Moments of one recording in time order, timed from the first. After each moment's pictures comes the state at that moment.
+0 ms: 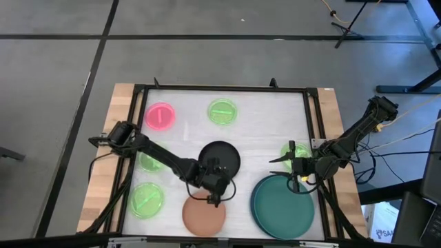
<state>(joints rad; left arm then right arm) -0.38 1.96 1.40 -0.49 -0.33 -0.36 0.75 0.85 0.53 -0.05 0.67 0.07</state>
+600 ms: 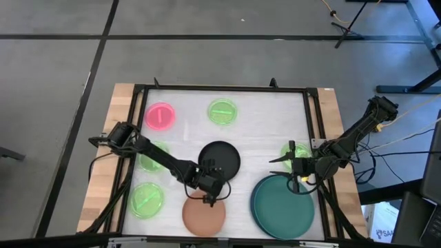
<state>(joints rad) -0.39 1.96 1.26 -0.39 -0.33 -0.39 0.75 0.85 0.53 -0.05 0.67 0.05</state>
